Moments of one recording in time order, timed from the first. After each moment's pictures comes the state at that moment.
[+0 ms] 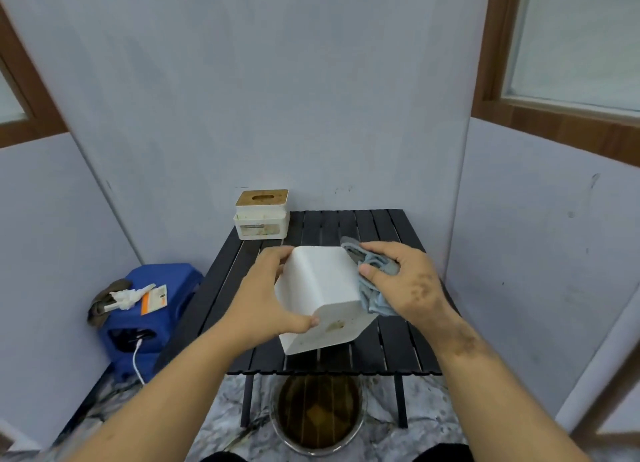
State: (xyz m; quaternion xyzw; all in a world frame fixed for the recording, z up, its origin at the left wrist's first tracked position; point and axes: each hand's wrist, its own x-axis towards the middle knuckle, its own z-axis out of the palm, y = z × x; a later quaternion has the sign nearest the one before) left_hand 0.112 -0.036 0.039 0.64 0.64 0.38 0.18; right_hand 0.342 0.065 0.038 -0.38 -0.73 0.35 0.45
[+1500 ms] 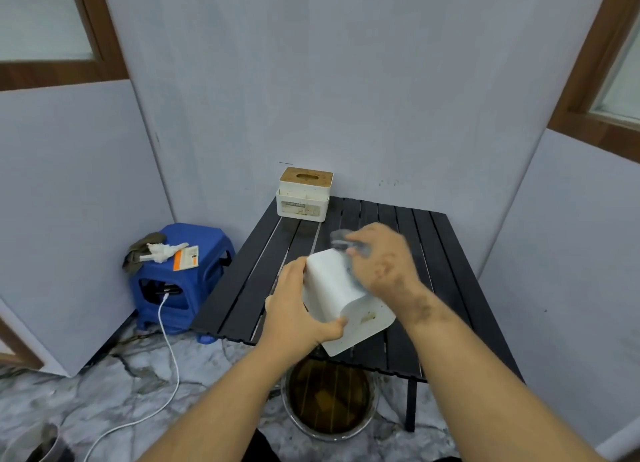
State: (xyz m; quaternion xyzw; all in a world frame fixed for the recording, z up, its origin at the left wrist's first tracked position) left_hand 0.105 -0.058 -0.026 0.52 0.70 0.48 0.13; right_hand 0.224 0.061 0.054 -0.39 -0.86 0.18 0.28
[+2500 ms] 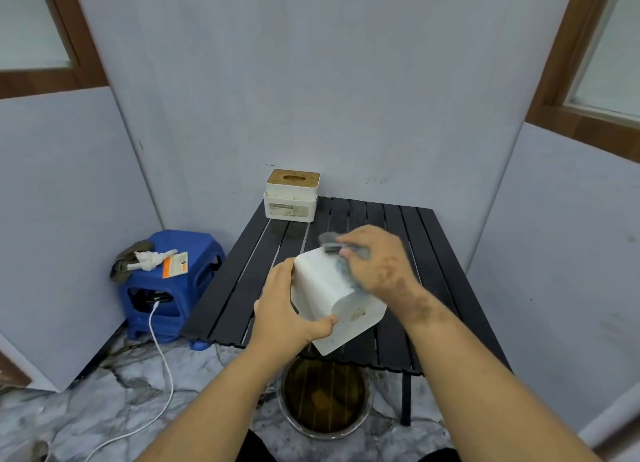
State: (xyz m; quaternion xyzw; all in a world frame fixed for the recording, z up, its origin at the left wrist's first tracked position) left_hand 0.108 -0.060 -0.024 0.52 0.69 0.49 0.13; right_hand 0.244 0.068 0.044 -0.35 -0.83 0.25 0.35
